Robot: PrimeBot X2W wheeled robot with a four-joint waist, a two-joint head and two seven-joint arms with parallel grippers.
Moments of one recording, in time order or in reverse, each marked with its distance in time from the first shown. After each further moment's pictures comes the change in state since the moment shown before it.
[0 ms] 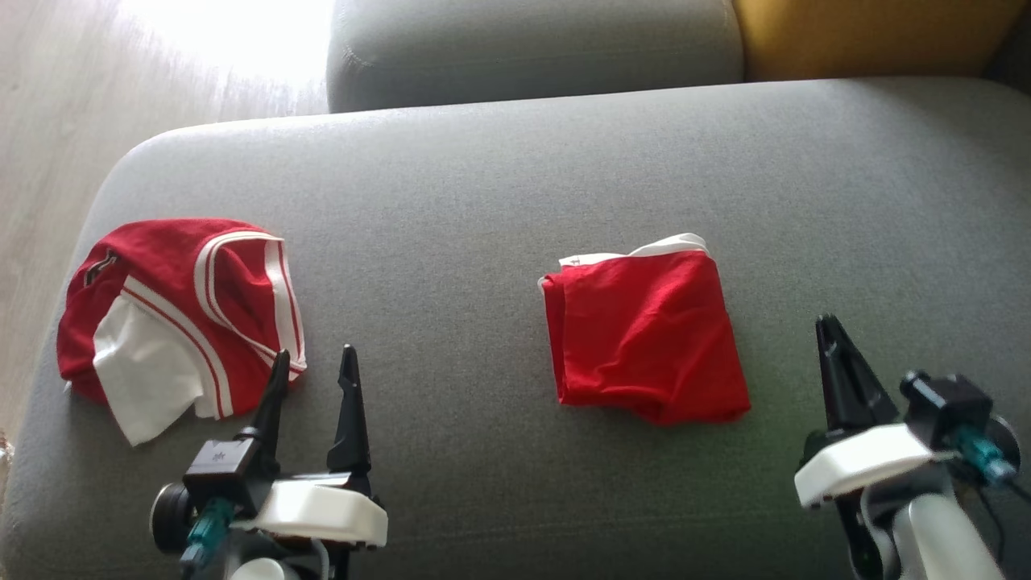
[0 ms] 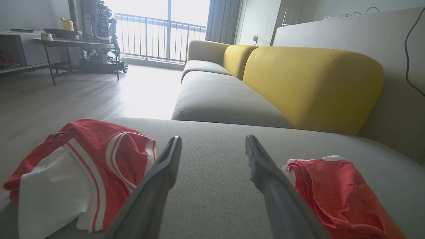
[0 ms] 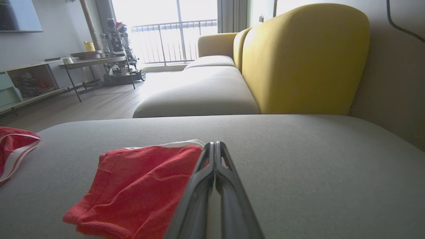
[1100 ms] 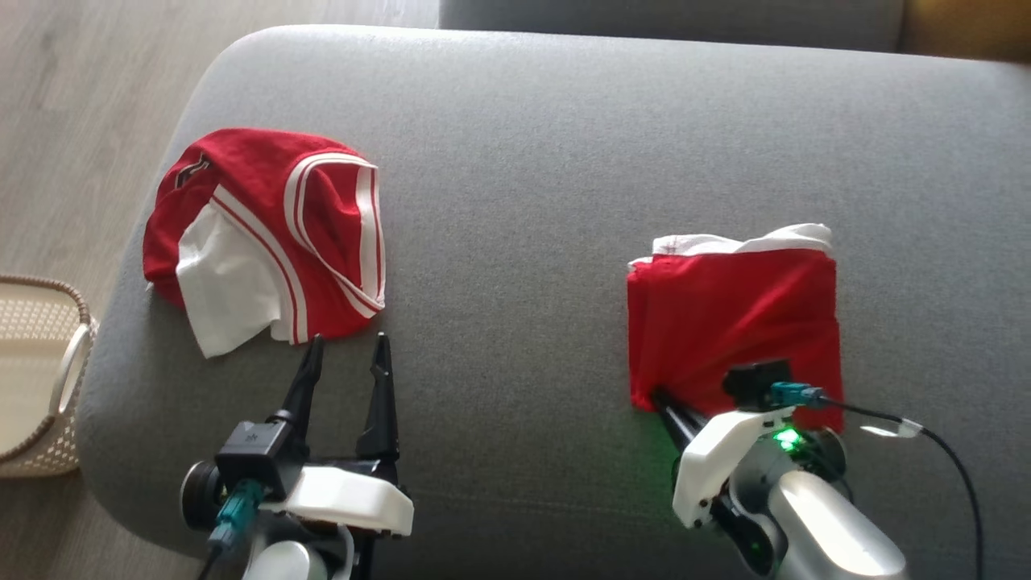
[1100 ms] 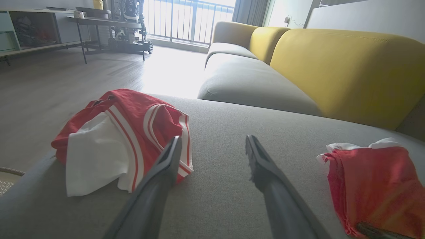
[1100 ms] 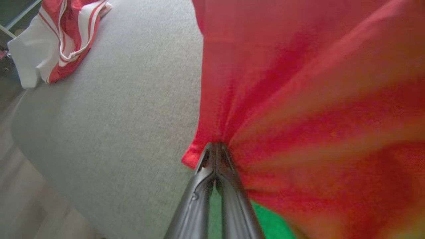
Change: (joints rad) left arm -0.051 0.000 -0.066 0.029 -0.012 0.000 0.000; right arm -0.248 0.005 0.413 0.442 0.325 0.000 0.206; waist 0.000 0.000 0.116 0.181
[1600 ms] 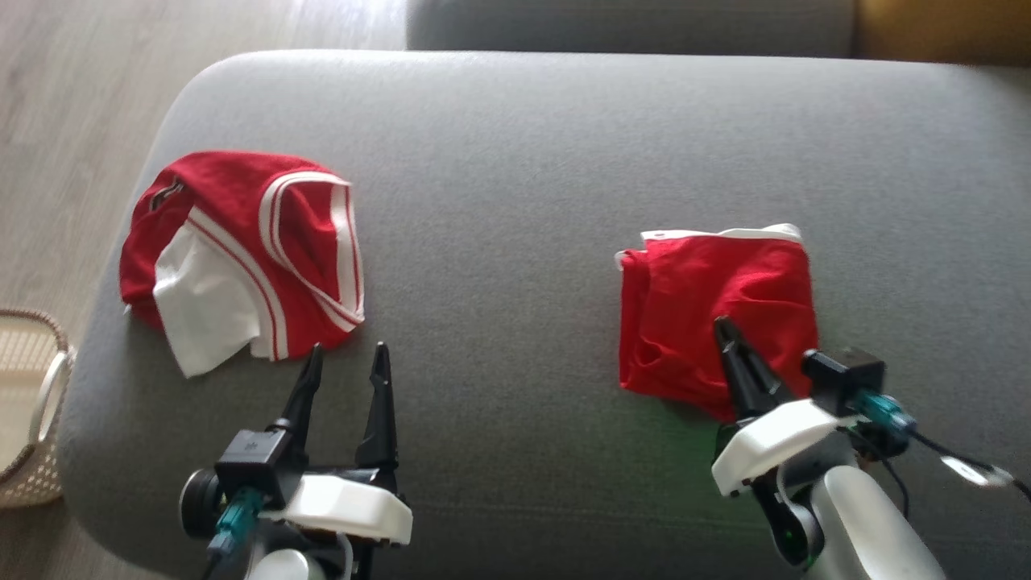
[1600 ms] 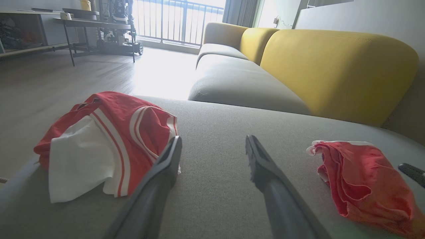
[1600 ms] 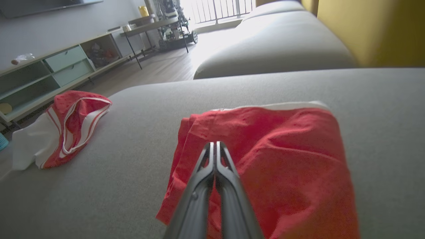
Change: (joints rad) left arm 0.026 0.000 0.010 -0.002 0.006 -0.006 0.000; right arm 0.137 0.040 -0.246 -0.291 -0.219 0.000 -0.177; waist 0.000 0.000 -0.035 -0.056
